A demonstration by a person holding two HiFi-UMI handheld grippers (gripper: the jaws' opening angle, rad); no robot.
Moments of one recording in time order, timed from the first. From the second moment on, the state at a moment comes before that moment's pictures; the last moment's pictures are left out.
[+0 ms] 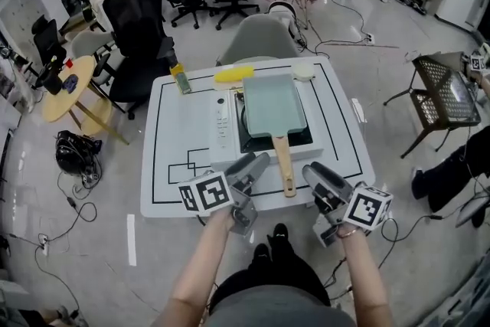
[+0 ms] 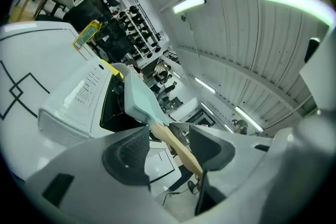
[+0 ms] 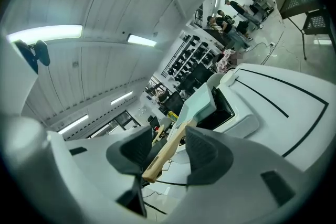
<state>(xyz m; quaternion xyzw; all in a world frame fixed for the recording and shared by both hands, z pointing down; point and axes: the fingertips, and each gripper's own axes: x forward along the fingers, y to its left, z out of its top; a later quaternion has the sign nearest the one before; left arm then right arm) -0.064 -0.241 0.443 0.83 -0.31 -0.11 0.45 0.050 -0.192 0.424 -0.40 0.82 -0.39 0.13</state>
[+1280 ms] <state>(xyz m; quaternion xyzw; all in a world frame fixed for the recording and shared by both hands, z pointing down) 0.019 -0.286 0.479 0.70 -0.14 -0.15 0.69 0.051 -0.230 0.453 -0.32 0.82 -0.47 0.11</state>
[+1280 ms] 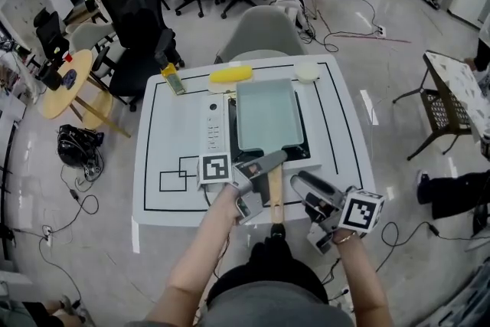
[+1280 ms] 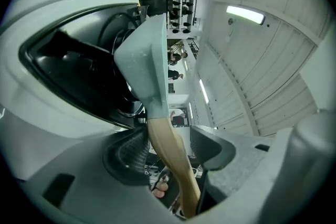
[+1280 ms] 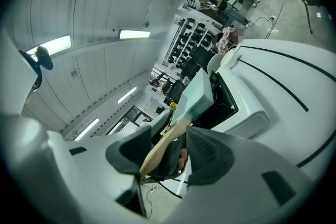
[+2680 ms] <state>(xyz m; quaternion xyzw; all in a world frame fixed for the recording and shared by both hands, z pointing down) 0.026 -0.292 0.482 0.67 -0.13 -0.14 0.72 0.008 -0.237 0.455 -0.11 0.78 -0.62 0.09</state>
